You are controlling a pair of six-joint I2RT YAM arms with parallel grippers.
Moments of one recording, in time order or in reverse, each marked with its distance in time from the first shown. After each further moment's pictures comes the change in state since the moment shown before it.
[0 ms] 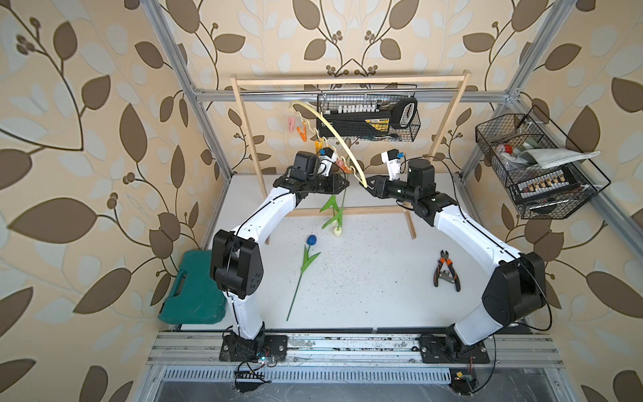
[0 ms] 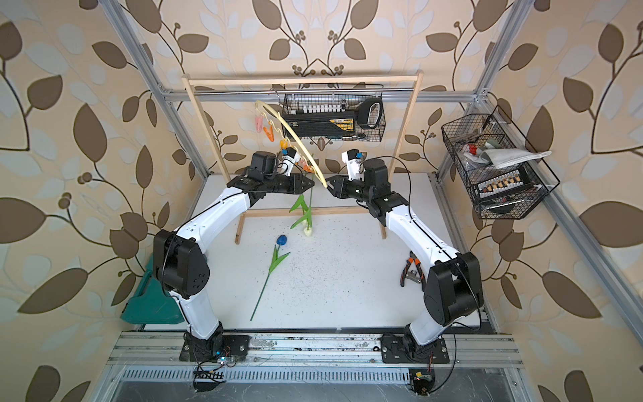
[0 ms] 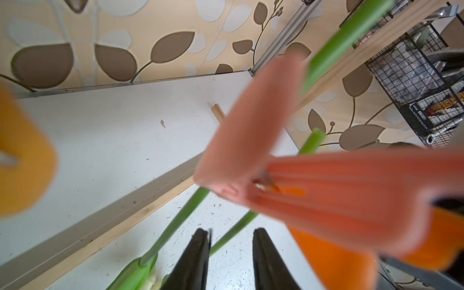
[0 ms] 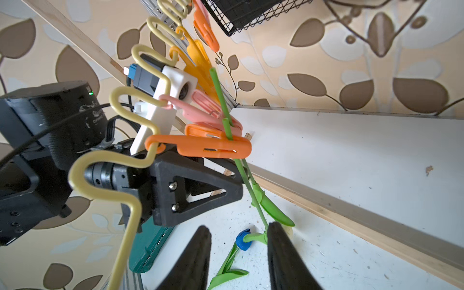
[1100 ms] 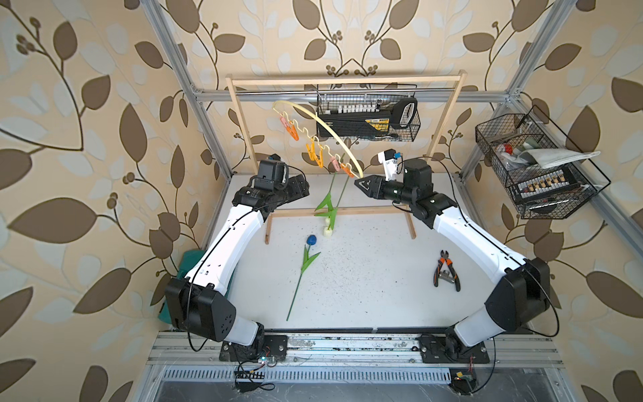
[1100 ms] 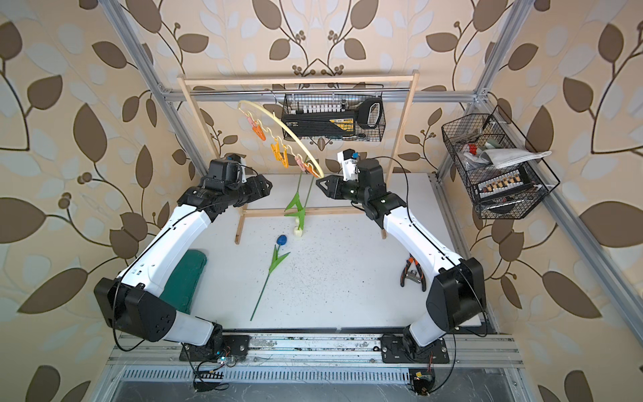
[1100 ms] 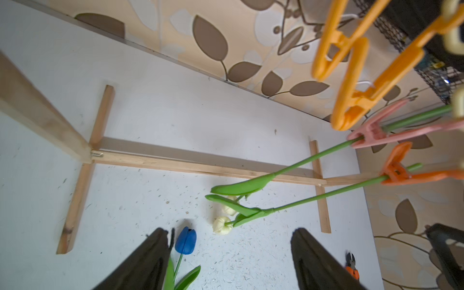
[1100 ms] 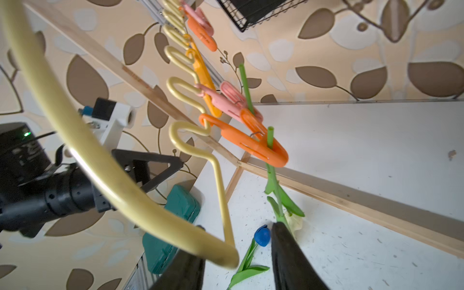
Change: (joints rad) left arm 0.129 -0.371 -0.208 -0.274 -0.498 -0.256; right arm 0.053 0.004 0.060 -0.079 0.060 0.073
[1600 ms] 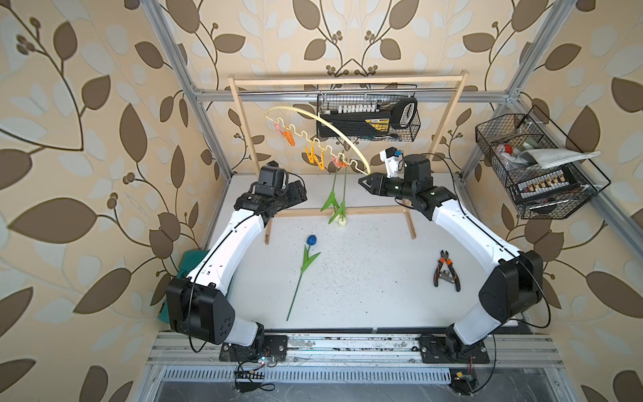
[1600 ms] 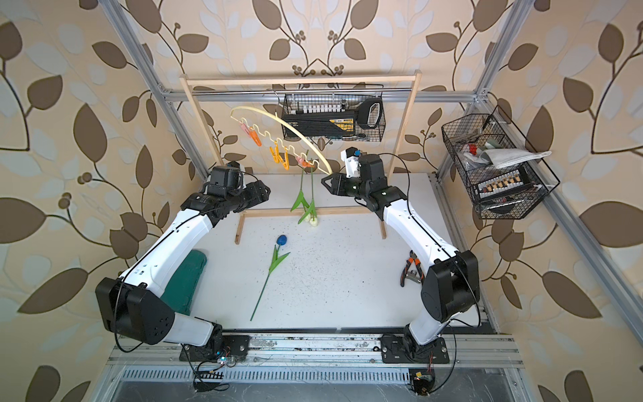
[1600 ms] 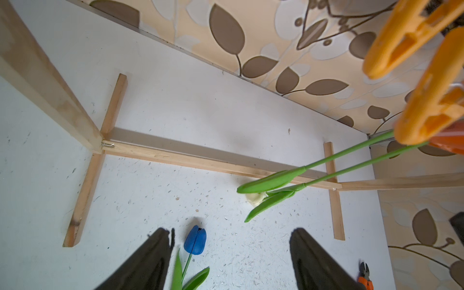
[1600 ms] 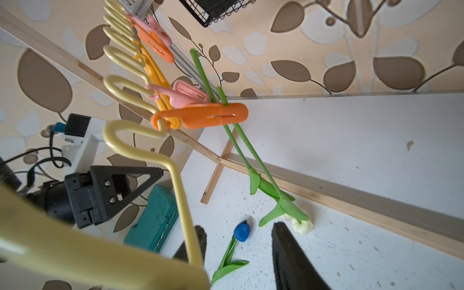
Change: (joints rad) left arm 0.002 0.003 -0.085 0.090 0.001 -0.003; right arm -0.023 0.026 0.052 -0.115 0.032 -0.057
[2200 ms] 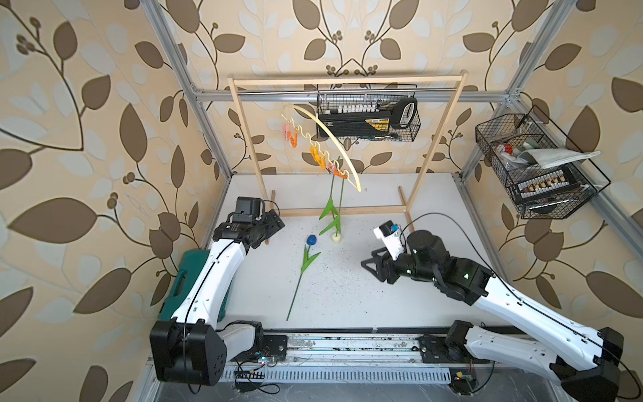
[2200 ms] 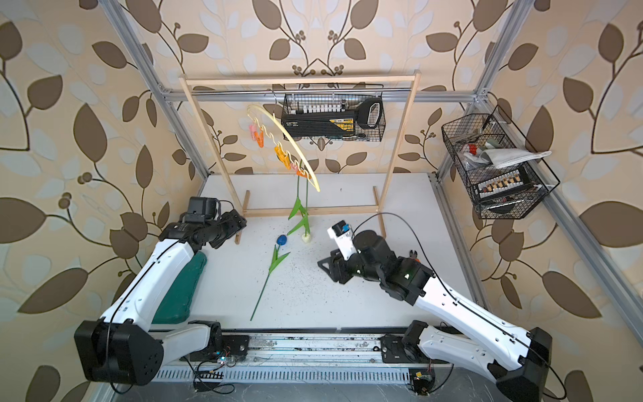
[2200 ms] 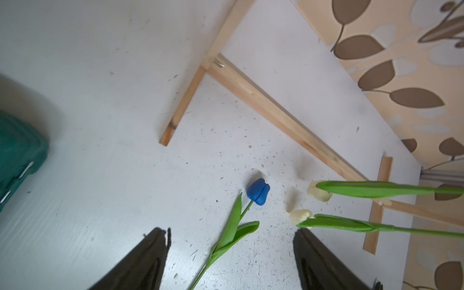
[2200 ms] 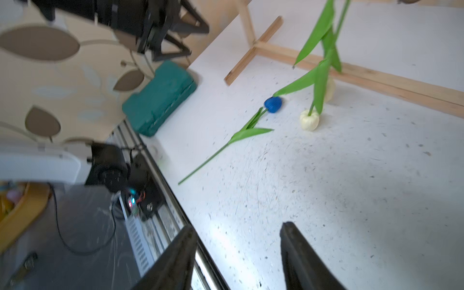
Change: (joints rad) left arm 0.228 -0.315 -0.378 -0.157 0.014 -0.173; right arm 0.579 -0.695 -0.646 -0.232 0.304 -0.169
